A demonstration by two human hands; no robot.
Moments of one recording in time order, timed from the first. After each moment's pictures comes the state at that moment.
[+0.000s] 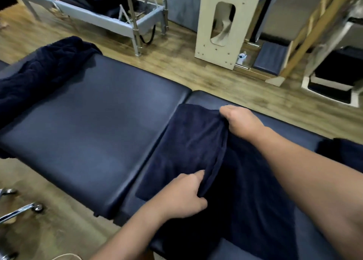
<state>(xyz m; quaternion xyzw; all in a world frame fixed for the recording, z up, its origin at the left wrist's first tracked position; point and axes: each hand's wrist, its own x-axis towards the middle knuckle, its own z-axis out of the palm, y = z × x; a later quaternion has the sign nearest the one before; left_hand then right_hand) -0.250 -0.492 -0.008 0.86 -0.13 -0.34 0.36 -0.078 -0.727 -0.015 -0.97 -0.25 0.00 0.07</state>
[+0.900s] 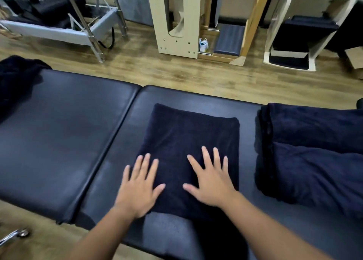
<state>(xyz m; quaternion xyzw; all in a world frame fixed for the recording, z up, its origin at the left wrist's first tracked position) -0.288 -0.532 -0.100 0.98 -0.18 -0.12 -0.02 -0.312 -0.790 -0.087 -0.98 -0.04 0.18 0.10</state>
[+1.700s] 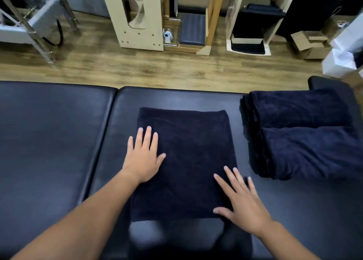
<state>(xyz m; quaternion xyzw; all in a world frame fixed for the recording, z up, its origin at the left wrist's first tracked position) -0.160 -0.554 -0.100 0.94 -0.29 -0.14 -0.06 -0.405 -0.803 -0.087 -0.97 0.08 0.21 0.09</state>
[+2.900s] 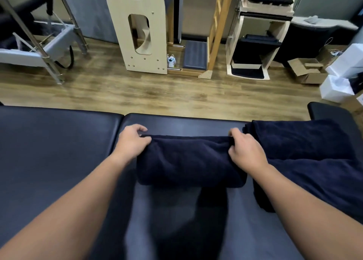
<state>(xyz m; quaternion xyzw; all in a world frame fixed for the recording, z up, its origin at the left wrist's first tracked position) -0.043 -0.571 -0.009 0.89 -0.02 -0.17 0.41 -0.207 -0.879 -0.006 -0.98 0.19 -0.03 0.09</state>
